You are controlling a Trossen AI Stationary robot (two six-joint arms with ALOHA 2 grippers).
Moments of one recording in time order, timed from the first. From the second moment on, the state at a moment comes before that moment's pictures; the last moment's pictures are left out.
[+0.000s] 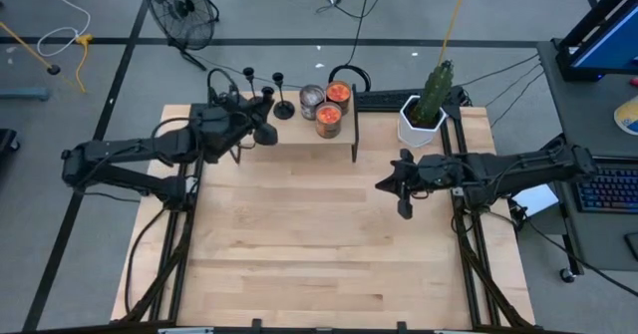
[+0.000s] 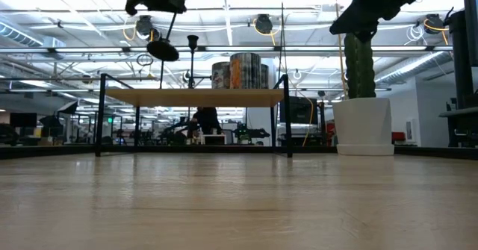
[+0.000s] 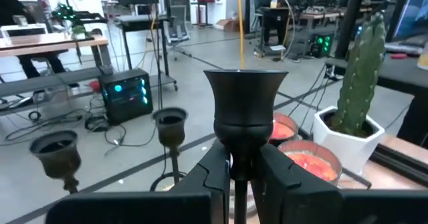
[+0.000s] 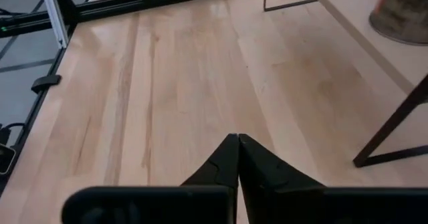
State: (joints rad) left arm 0.19 1.06 0.94 0.02 -0.69 -0.11; right arm 0.09 0.91 0.73 -0.35 0.11 0.25
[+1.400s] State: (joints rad) left arm 0.43 1.11 0.48 0.82 -0.51 0.03; right arm 0.02 0.90 0.73 -0.35 0.10 0.31
